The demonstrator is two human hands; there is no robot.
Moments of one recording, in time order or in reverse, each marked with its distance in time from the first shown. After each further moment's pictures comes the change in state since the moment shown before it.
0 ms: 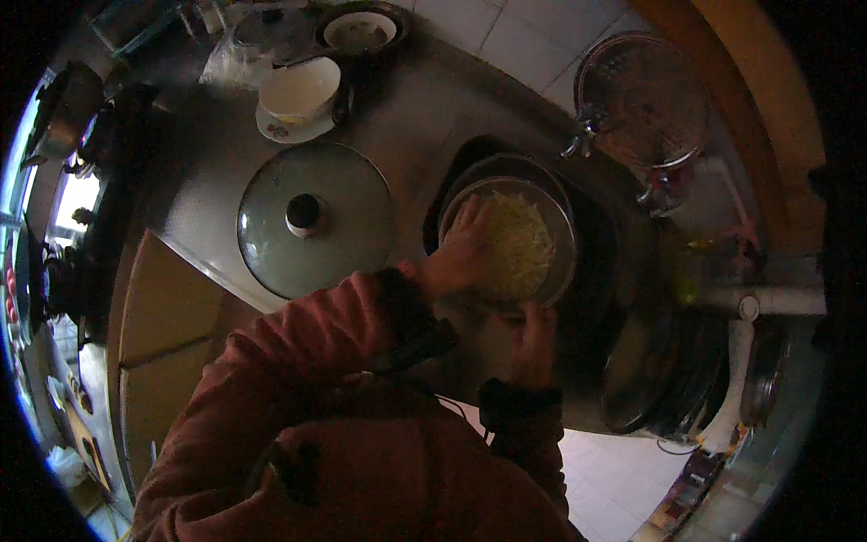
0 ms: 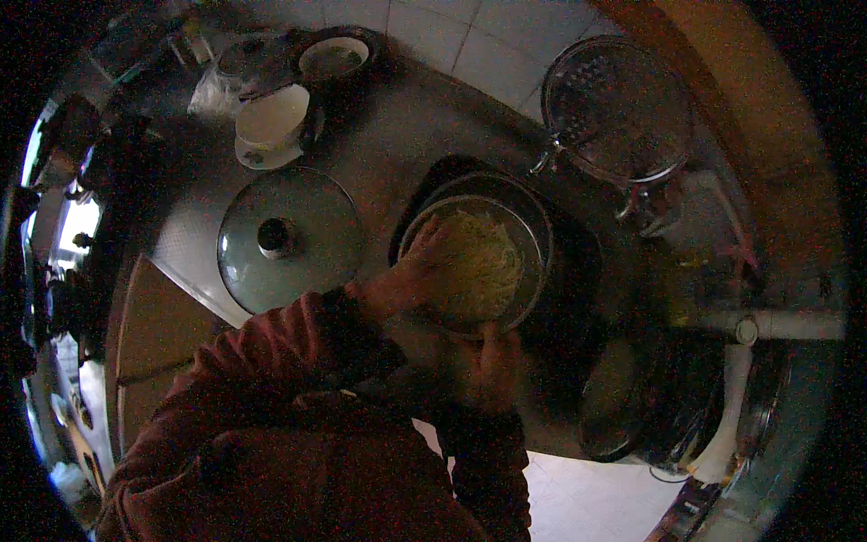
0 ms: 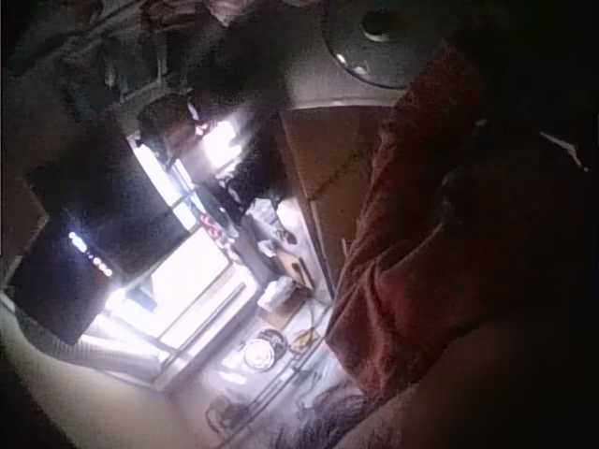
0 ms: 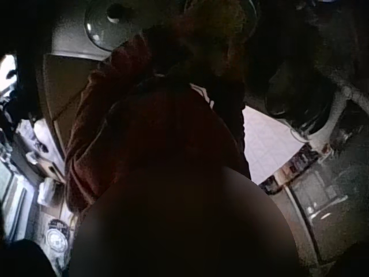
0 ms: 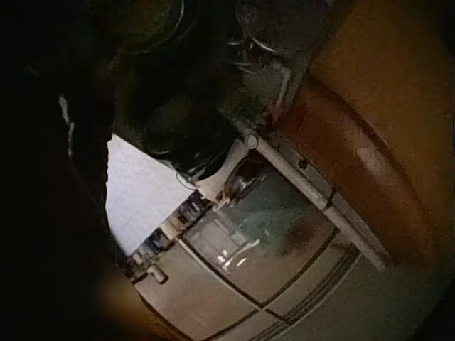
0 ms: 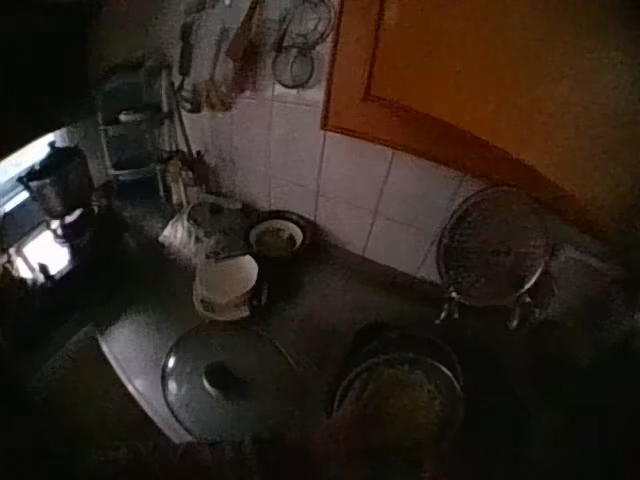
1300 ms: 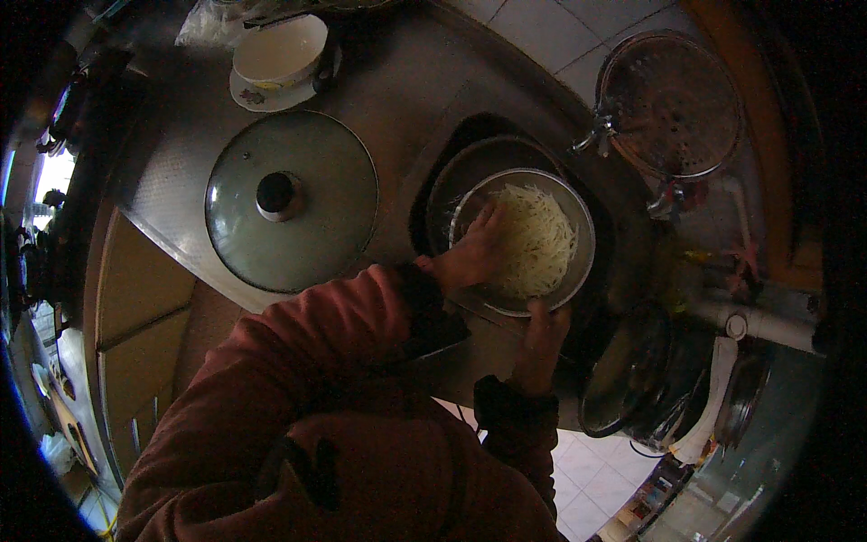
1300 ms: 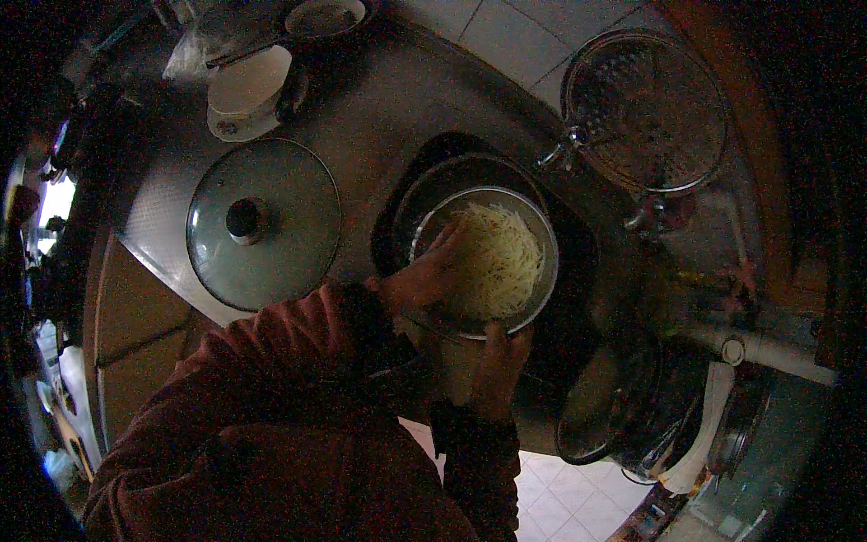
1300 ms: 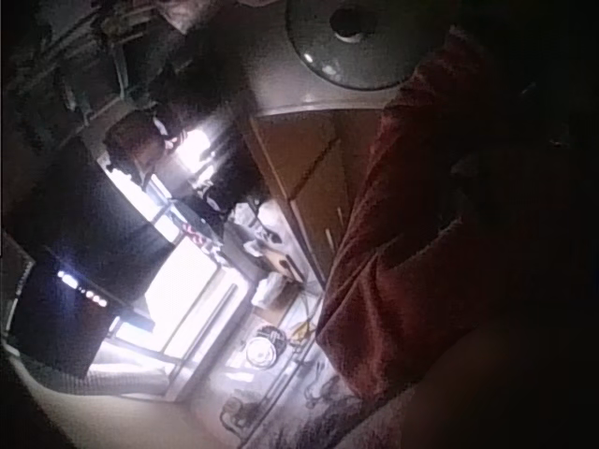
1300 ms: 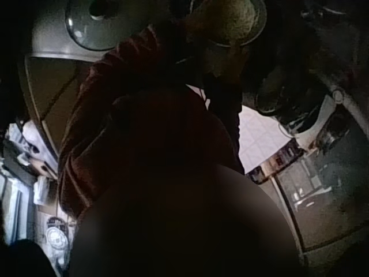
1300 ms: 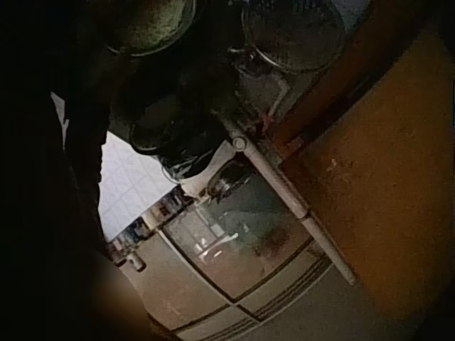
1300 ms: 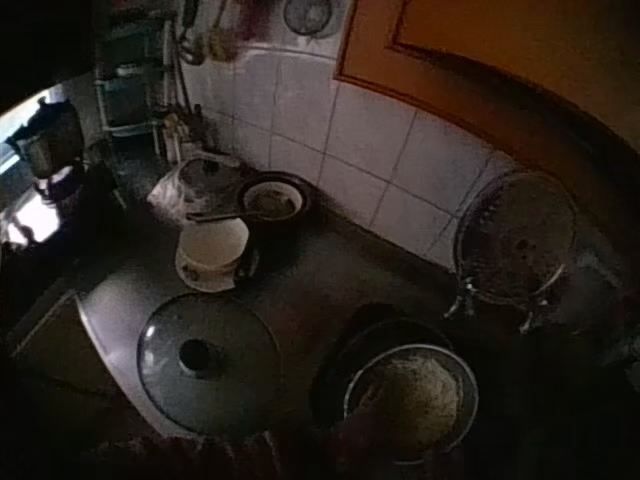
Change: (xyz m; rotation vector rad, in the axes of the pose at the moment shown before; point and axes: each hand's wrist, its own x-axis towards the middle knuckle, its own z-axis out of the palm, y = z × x) left_hand 0.015 -0.014 0.034 0.465 -0.074 0.123; right_hand 0.031 -0.006 -0.005 0.587 0.281 0.484
